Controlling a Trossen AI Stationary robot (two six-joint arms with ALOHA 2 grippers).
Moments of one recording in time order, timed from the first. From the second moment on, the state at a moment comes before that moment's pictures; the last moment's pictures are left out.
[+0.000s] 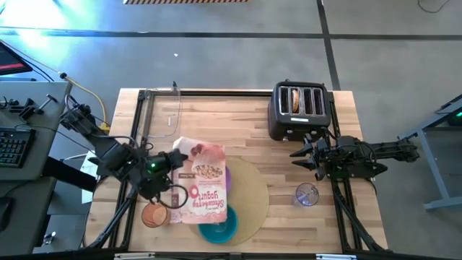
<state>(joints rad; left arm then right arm) -0.68 1.22 1.26 -1.10 -0.90 1.00 0.09 0.02 0.01 0.03 -0.07 0.20</state>
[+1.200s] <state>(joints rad) -0.77 1.38 1.26 -1.10 -1.13 1.09 0.09 0.02 0.01 0.03 -0.07 0.20</state>
